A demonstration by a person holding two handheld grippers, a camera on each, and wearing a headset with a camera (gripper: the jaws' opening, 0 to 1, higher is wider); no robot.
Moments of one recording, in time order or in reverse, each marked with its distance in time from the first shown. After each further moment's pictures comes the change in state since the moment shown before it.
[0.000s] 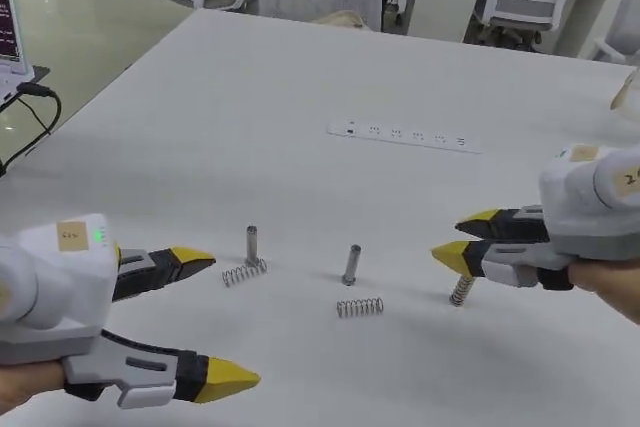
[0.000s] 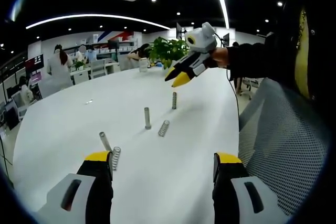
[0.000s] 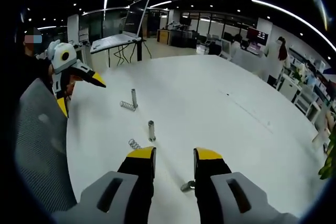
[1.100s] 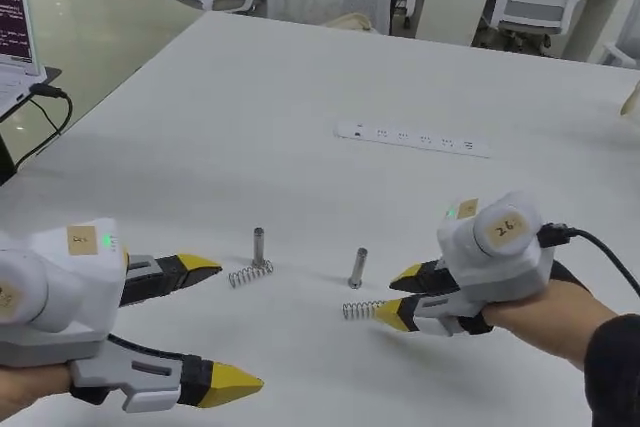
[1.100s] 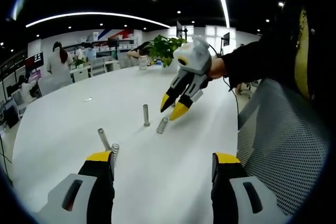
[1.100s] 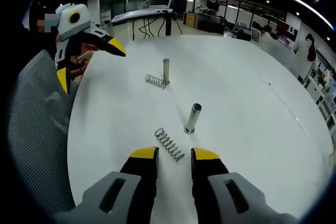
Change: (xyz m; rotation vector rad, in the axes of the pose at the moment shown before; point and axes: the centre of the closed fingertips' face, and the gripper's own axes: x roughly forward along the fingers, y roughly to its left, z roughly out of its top) left arm -0.001 -0.002 -0.005 -0.009 0.015 -0.004; right arm 0.068 0.055 -0.043 -0.091 0.158 0.190
